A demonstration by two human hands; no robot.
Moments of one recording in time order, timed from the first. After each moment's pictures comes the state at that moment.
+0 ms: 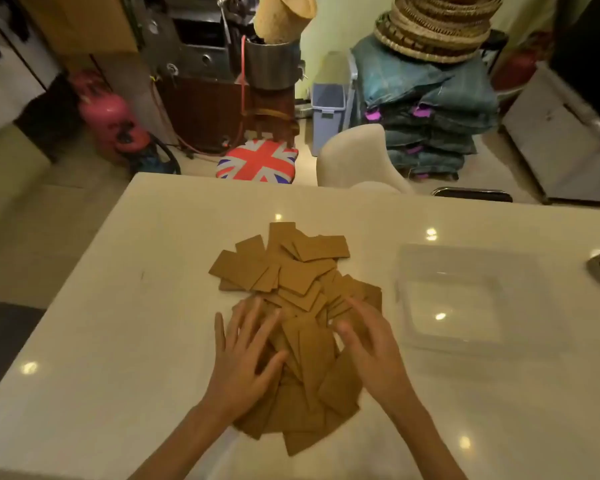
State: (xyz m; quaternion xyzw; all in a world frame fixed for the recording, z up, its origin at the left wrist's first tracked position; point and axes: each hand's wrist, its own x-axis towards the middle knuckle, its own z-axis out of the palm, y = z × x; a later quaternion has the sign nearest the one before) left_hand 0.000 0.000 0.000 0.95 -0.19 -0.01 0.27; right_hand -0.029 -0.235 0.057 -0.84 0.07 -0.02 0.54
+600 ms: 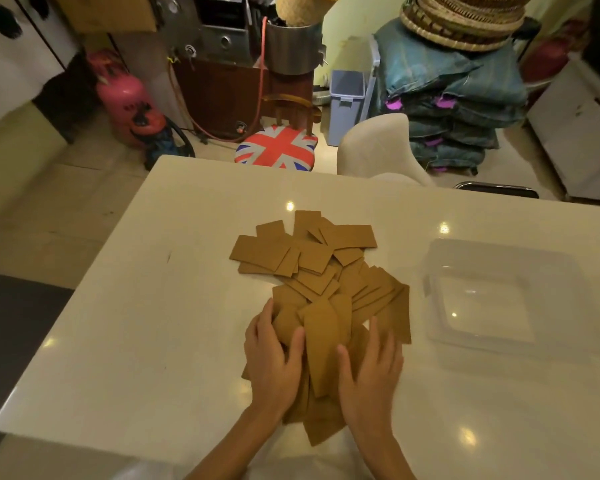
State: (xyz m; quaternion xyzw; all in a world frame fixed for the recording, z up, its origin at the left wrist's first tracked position) left_hand -0.023 -0.028 0.012 0.88 0.10 0.05 0.47; right_hand -0.059 -0.160 -0.001 -0.92 0.25 -0.03 0.29
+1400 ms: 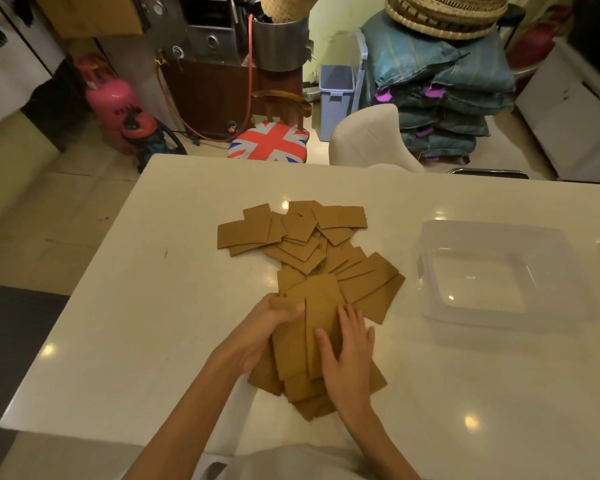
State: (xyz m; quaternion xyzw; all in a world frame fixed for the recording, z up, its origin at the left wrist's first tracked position) left_hand 0.024 0.008 0.051 0.64 0.16 -0.36 0.66; right_hand -0.056 -0.137 -0.002 -0.88 0.20 -0.03 0.43
